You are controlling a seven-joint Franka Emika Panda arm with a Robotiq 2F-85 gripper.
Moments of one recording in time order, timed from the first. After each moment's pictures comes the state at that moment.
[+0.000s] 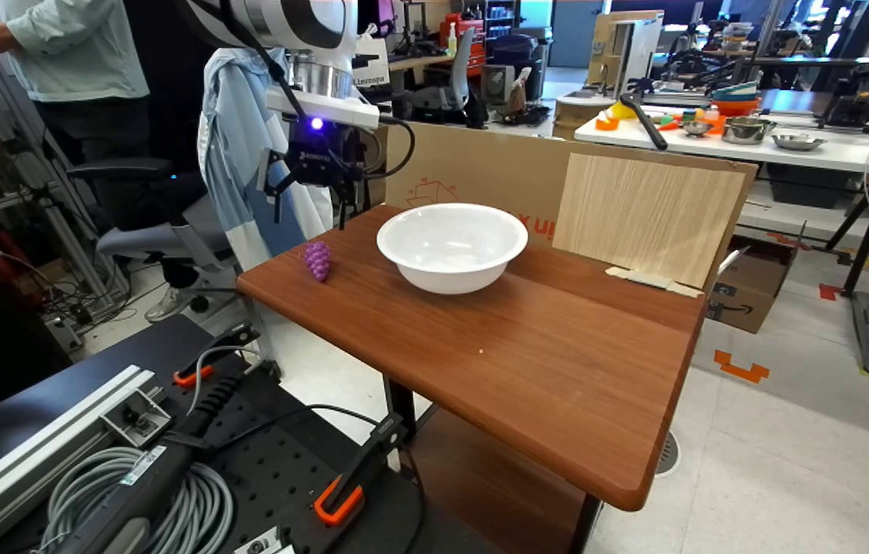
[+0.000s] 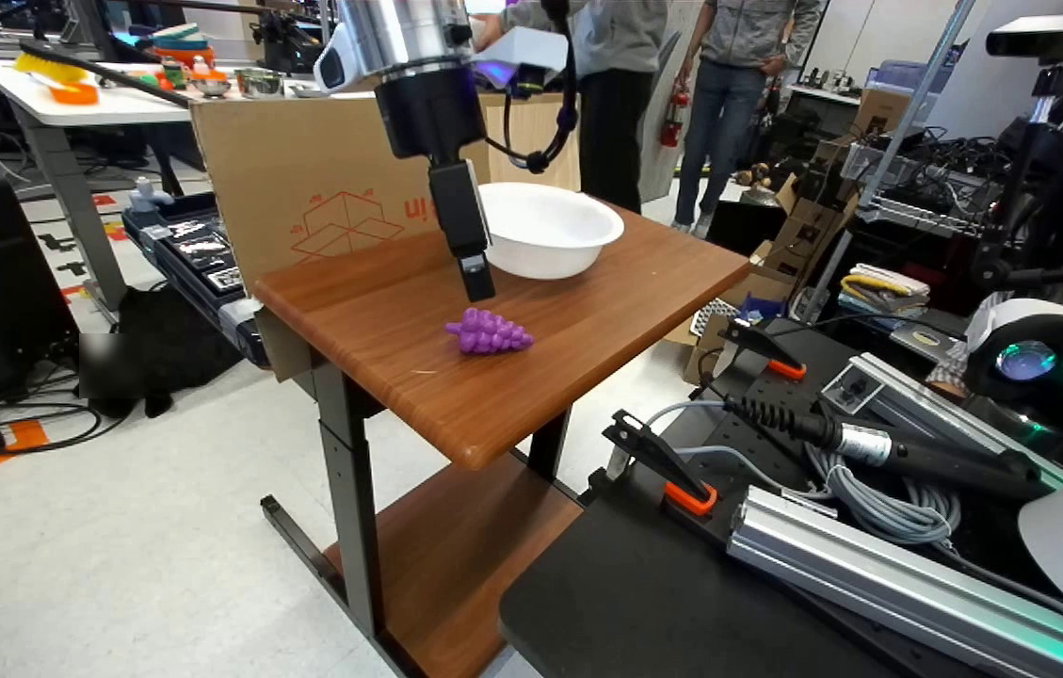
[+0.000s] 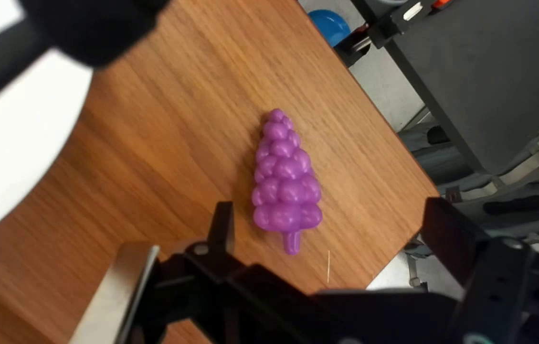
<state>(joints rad) 0.17 0.53 0.17 -1.85 -0.06 1.98 -0.57</state>
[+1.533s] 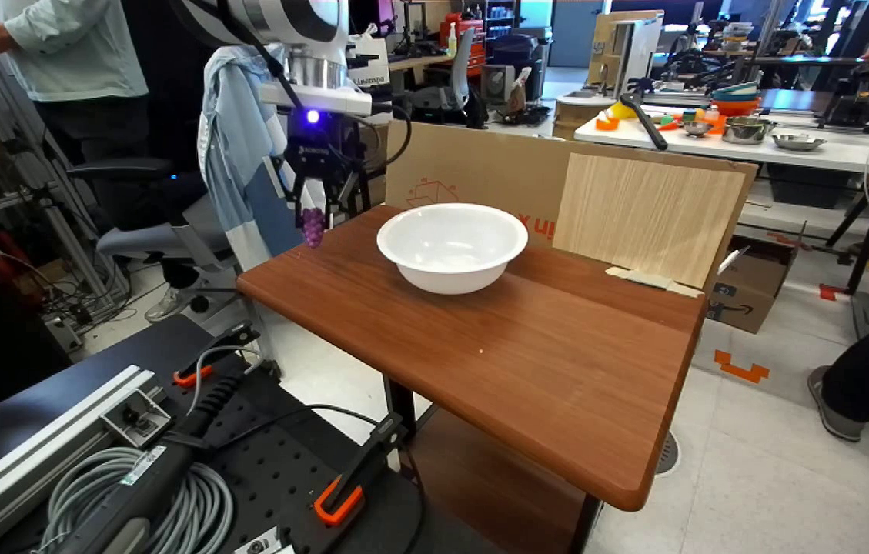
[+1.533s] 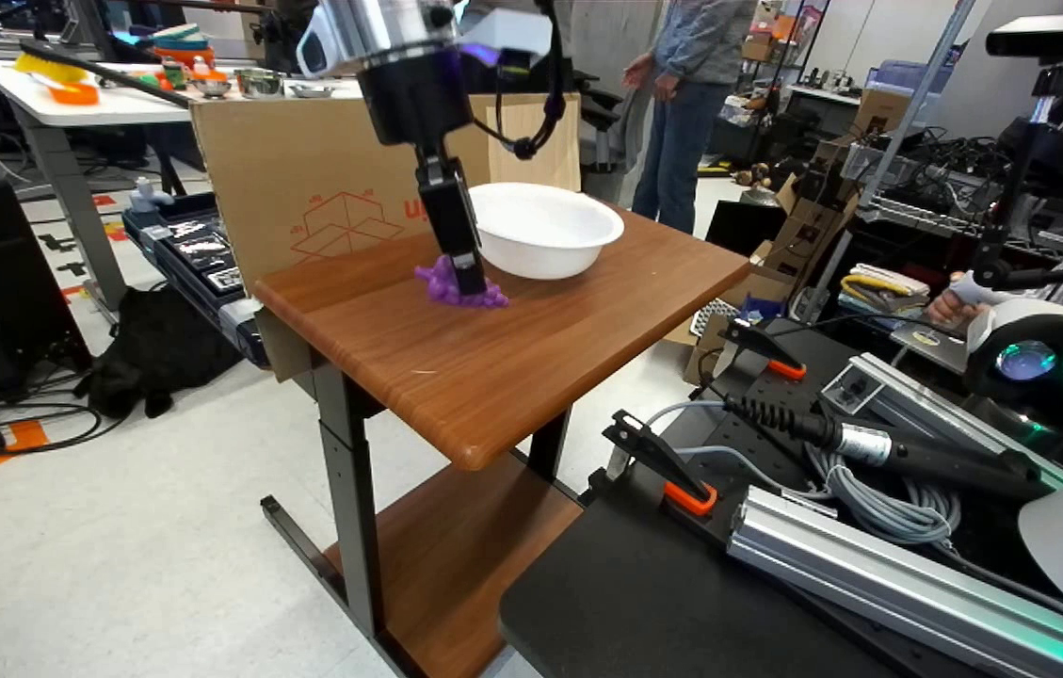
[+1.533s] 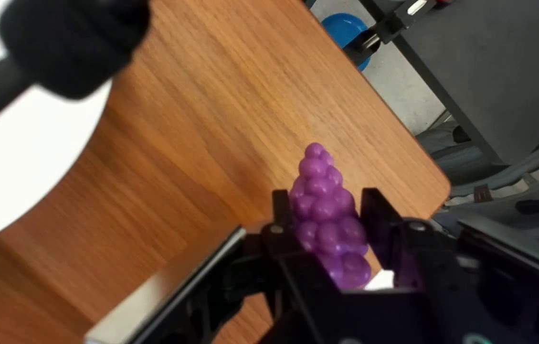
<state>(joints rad) 0.17 0.52 0.20 -1.82 -0.14 1.96 -0.47</state>
